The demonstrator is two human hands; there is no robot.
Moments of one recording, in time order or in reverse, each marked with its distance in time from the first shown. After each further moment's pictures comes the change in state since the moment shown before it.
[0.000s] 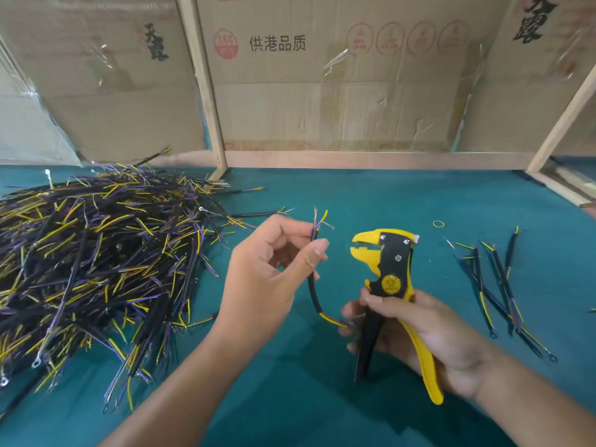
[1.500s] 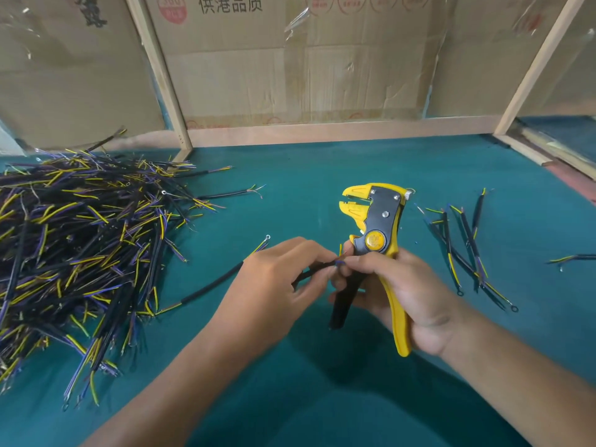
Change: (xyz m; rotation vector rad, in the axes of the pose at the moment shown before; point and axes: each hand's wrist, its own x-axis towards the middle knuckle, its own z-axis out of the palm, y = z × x) left_hand -0.019 -0.006 0.020 0.628 -0.359 0.246; right_hand 0.001 0.000 -0.001 0.033 0.093 -0.180
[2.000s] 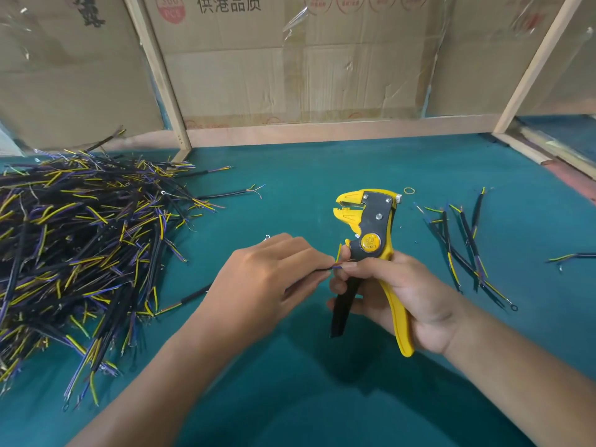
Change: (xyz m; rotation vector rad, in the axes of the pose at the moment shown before) left_hand 0.003 -0.008 -0.014 0.184 -0.060 0.218; right_hand 0.000 -0.002 -0.003 0.061 -0.056 0.117
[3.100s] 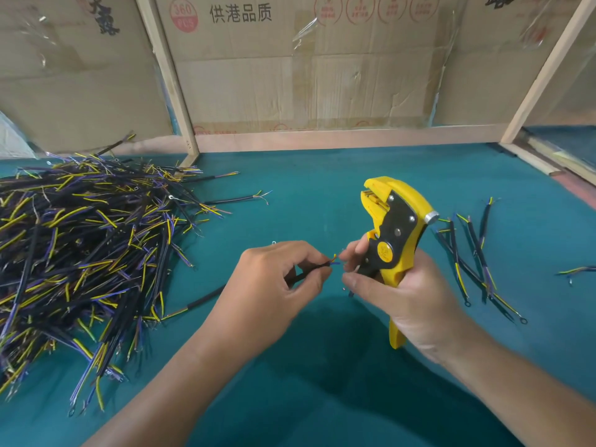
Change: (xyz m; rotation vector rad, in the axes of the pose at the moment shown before) left_hand -0.001 0.003 0.005 -0.256 0.078 -0.382; right_hand 0.000 0.008 -0.003 -0.562 0.187 -0.511
